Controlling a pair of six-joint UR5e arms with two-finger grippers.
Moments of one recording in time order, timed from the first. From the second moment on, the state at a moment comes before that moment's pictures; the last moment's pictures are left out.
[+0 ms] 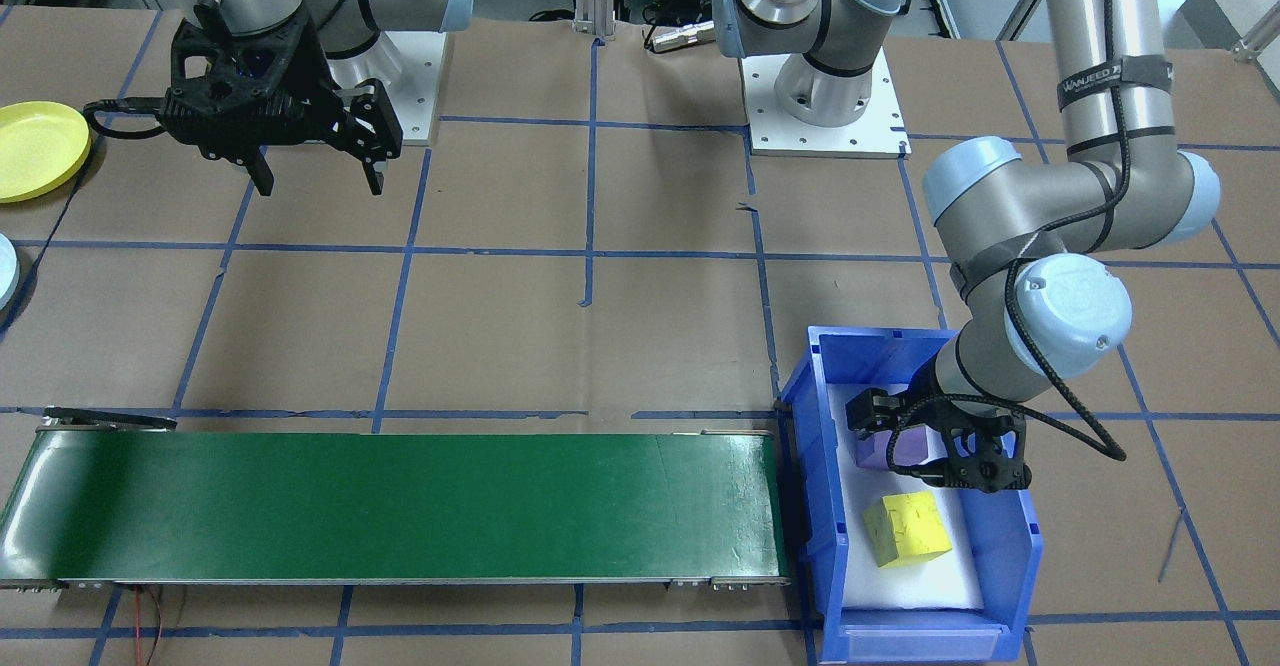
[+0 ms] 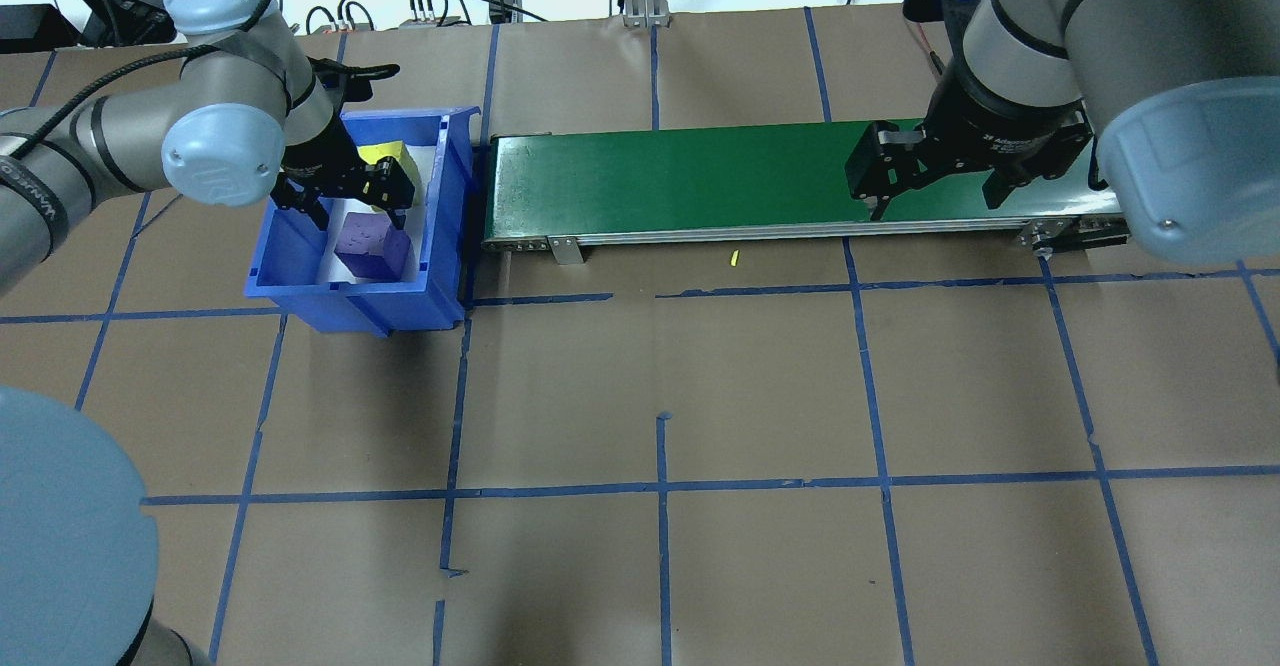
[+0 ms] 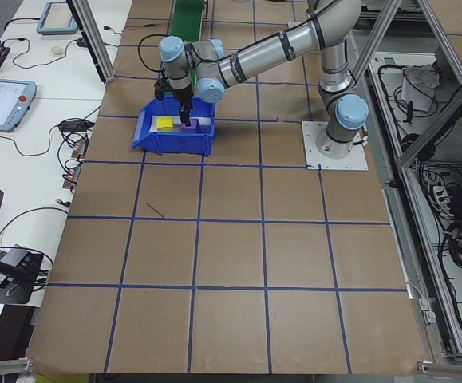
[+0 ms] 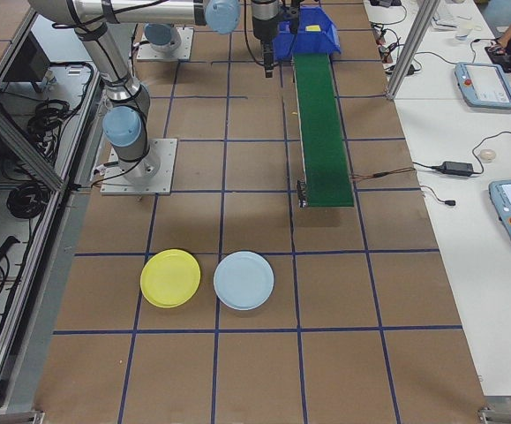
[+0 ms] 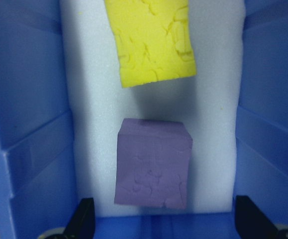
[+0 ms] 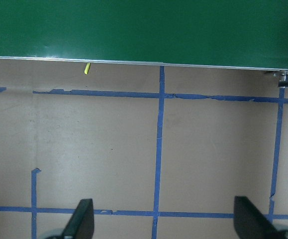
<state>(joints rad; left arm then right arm) -1.42 -2.01 -1.65 -1.12 1.61 0.18 1.61 -1.66 1.70 -1.70 -1.58 -0.01</state>
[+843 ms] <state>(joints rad) -1.43 -1.99 -1.58 -1.17 1.60 0.12 1.62 -1.66 1.71 -1.71 -1.58 0.00</state>
